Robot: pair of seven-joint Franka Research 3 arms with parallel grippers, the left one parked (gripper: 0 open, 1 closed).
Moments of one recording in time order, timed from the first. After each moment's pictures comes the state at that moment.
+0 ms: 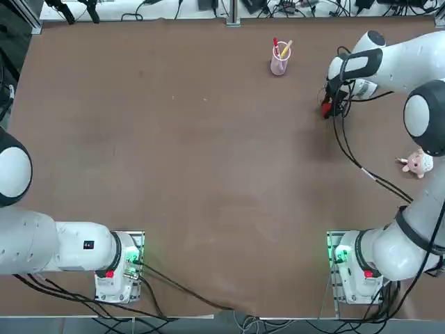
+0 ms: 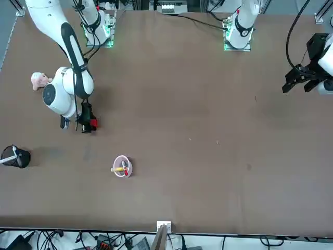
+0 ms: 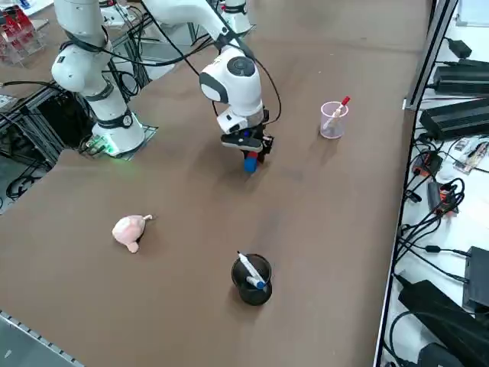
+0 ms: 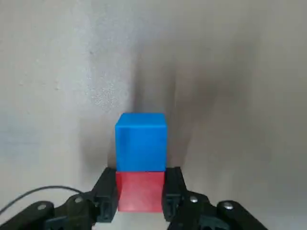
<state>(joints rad) 0.33 0.40 -0.26 -2.22 0.39 2.55 1.23</state>
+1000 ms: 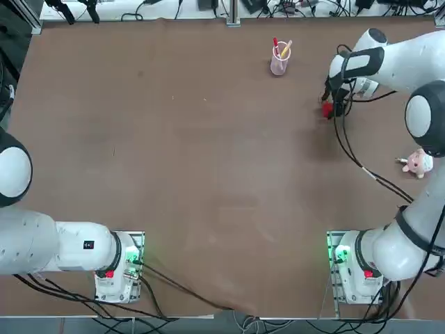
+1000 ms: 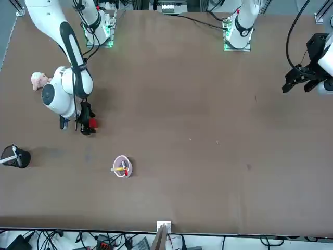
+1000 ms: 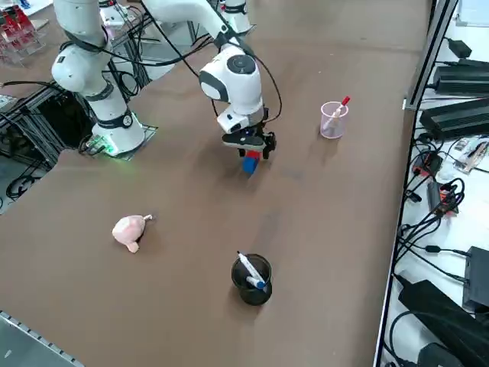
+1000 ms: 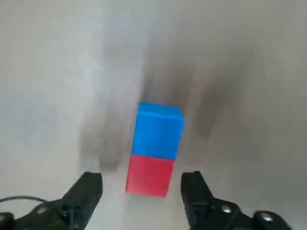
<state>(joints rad) 0.33 0.38 -0.26 -2.20 0.37 2.49 1.12</state>
